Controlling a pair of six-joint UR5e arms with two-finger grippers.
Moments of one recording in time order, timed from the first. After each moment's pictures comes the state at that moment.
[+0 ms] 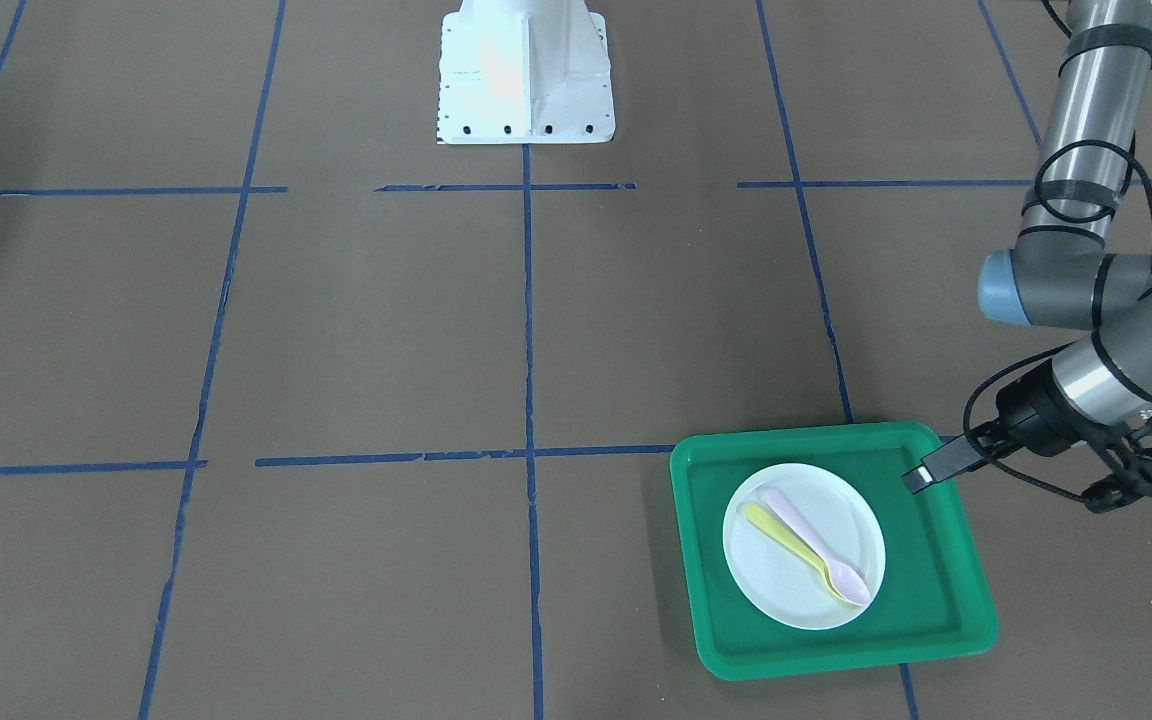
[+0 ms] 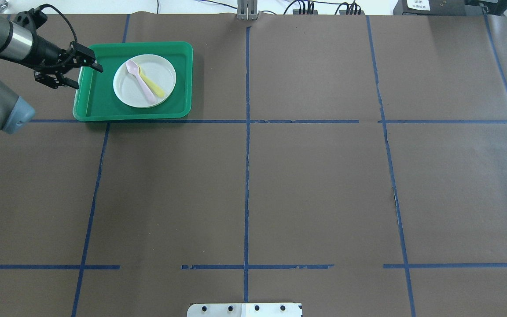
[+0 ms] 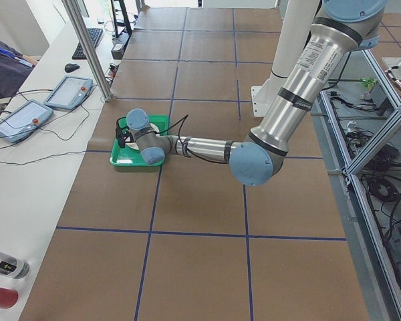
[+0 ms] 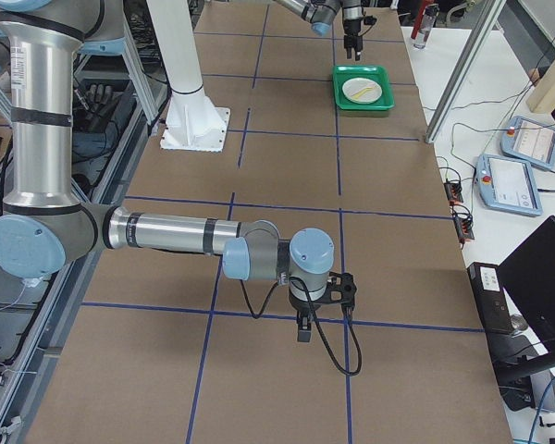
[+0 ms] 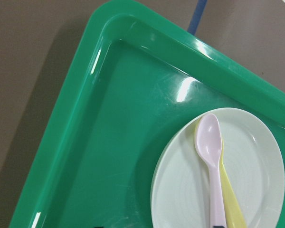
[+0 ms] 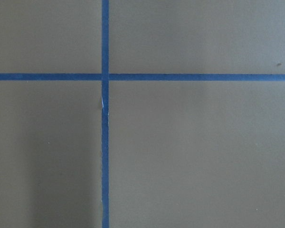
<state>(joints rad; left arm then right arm) -1.12 -2.04 -1.18 -2.49 -2.39 -1.31 1.58 -1.65 1.61 -1.51 2.28 0.03</state>
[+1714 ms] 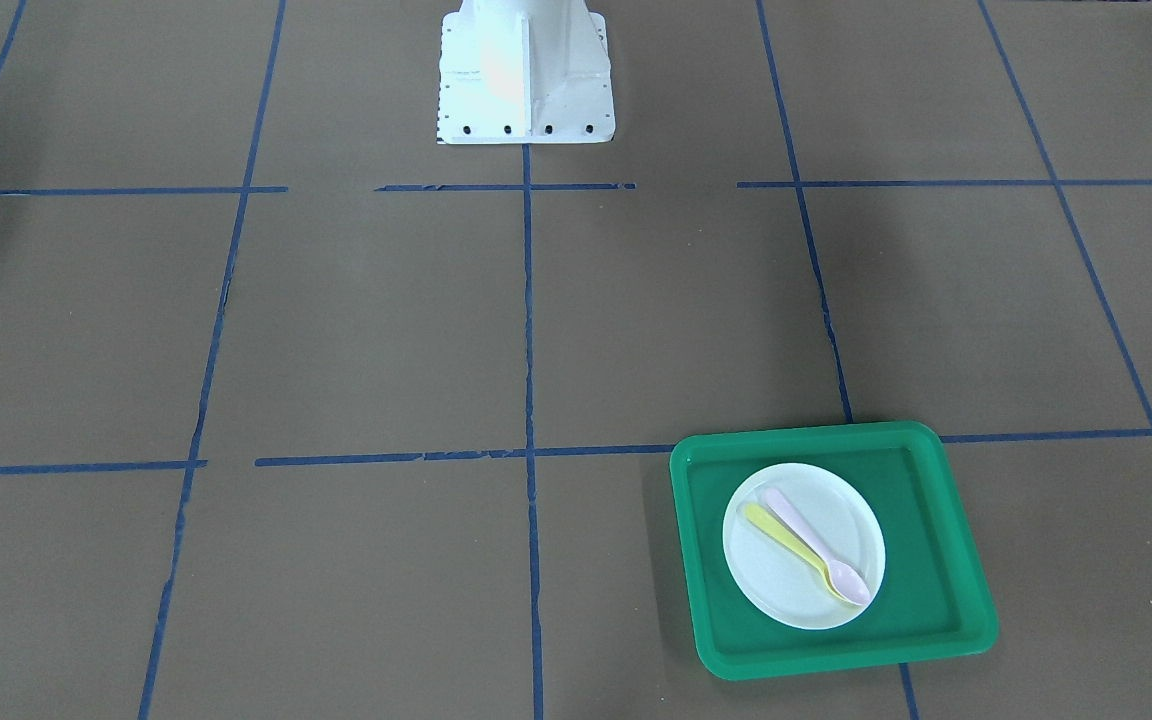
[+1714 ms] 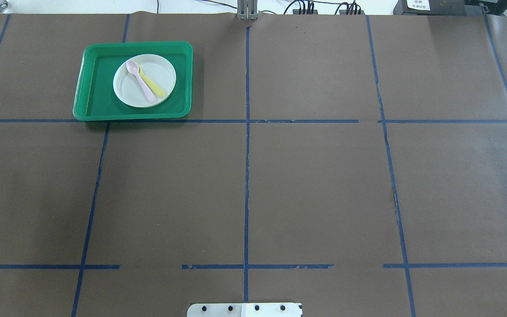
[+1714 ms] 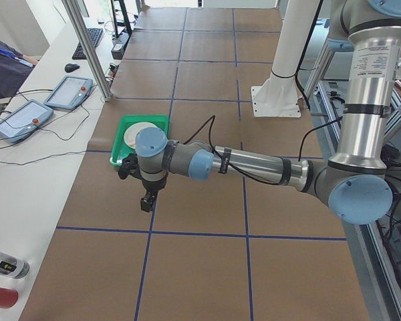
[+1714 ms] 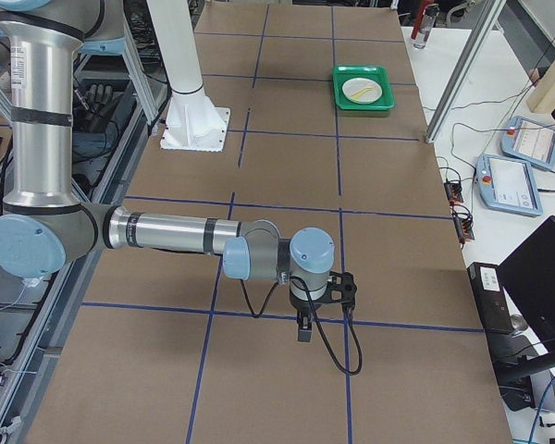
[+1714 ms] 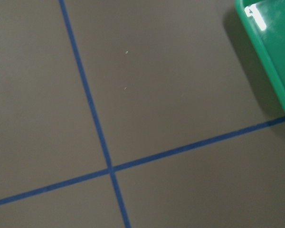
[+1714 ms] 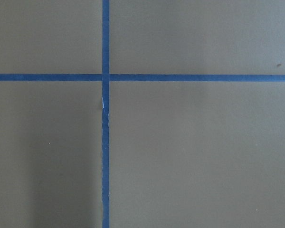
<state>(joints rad) -1.52 -1.59 -1.67 -1.66 -2.33 0.11 1.58 -1.65 1.61 -1.51 2.28 0.03</state>
